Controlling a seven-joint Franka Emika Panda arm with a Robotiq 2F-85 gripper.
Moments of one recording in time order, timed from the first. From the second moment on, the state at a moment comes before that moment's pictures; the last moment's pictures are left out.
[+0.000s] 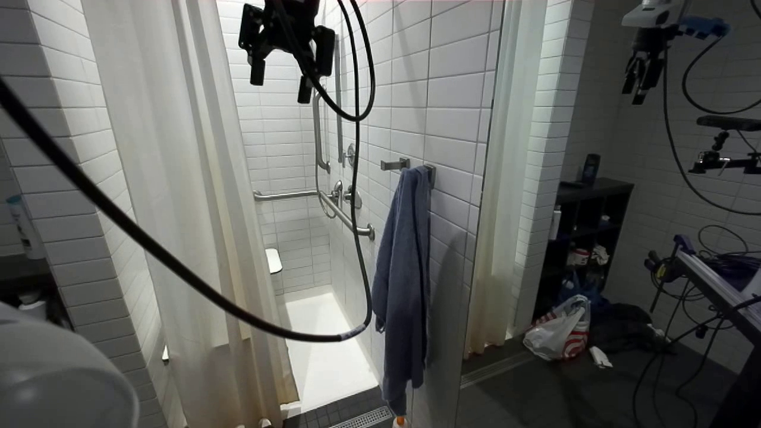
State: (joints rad) arm -0.01 -0.49 -0.05 -2.01 0.27 1.54 0.03
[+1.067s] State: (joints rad) arm 0.01 -0.46 -0.04 -1.94 0.44 1.52 0.04
